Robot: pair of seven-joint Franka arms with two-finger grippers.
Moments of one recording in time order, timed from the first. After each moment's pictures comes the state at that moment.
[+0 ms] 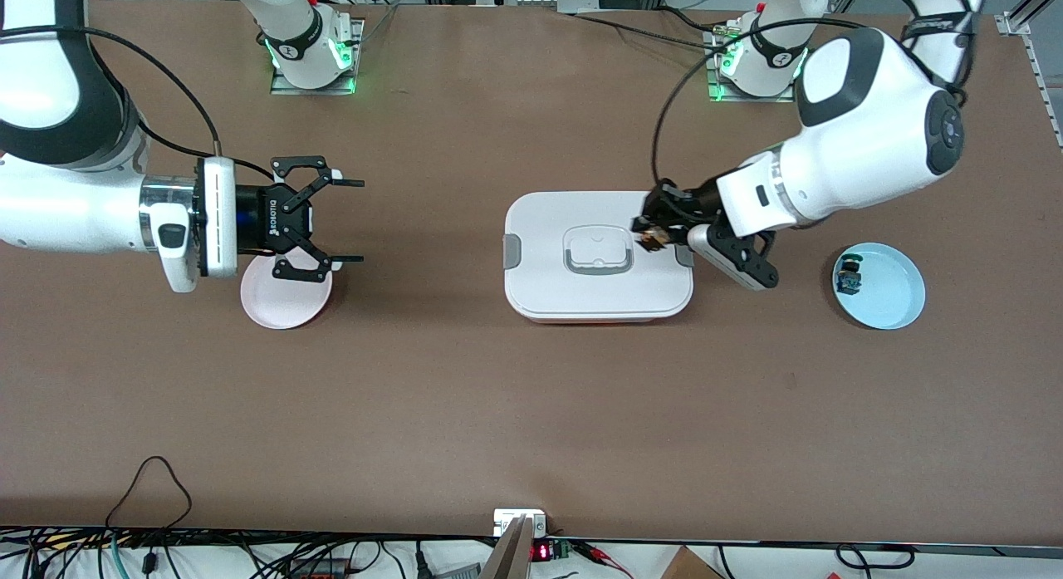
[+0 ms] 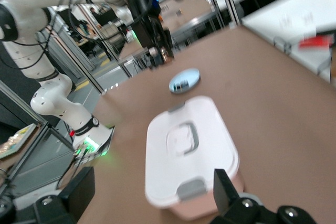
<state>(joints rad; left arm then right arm) 0.04 0.24 -0.39 -1.66 -0.46 1.92 0.21 0.46 0.28 -0.38 -1.67 1.21 1.62 -1.34</state>
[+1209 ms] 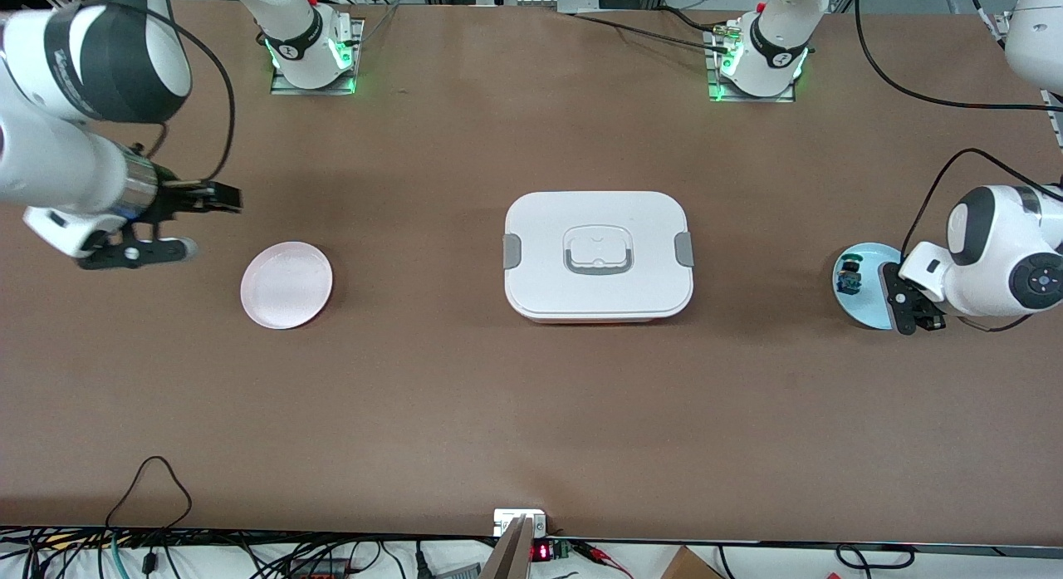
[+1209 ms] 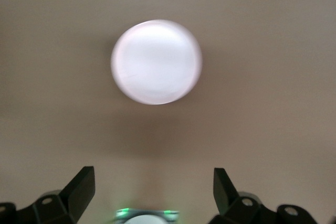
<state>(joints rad) 0.58 0.56 -0.38 -1.84 0.48 2.10 1.33 0.46 0.17 -0.38 -1.60 -0.09 1.53 -0.04</state>
